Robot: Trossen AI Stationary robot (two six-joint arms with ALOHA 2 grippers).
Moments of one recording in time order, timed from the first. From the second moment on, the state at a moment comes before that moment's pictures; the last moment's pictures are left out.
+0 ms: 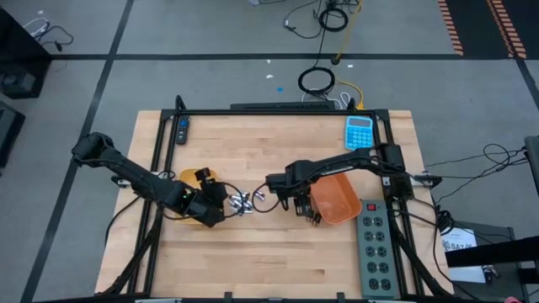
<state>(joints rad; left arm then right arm) -0.45 1.32 0.78 -0.66 -0.66 -0.54 0.02 2.05 1.47 -1.04 0.00 -0.06</state>
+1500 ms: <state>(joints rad) -0.42 1.32 0.78 -0.64 -0.62 -0.51 0.05 2.09 1.53 -0.96 0.00 -0.02</state>
